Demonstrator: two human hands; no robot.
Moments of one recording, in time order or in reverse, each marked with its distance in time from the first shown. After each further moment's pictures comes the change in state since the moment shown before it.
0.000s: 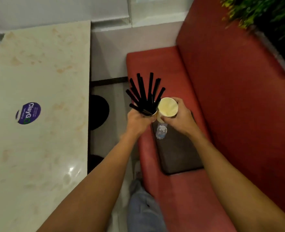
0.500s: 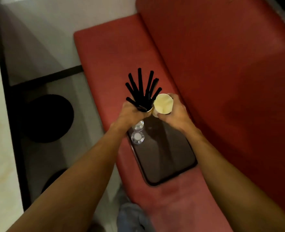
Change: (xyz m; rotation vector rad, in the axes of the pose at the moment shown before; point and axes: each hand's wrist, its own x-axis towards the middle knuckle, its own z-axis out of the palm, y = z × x) left_hand 0.155 -0.078 0.159 0.163 -0.457 0.002; right_hand 0.107 0.168 -0.024 -0.039 0.098 0.299
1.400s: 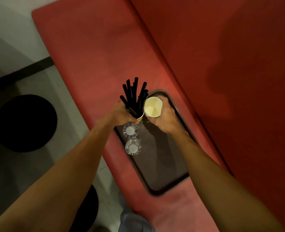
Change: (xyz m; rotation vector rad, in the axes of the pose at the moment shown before) left_hand 0.088 -0.070 0.014 0.247 -0.417 -0.132; right_hand 0.065 0.074 0.079 -0.014 0.010 0.161
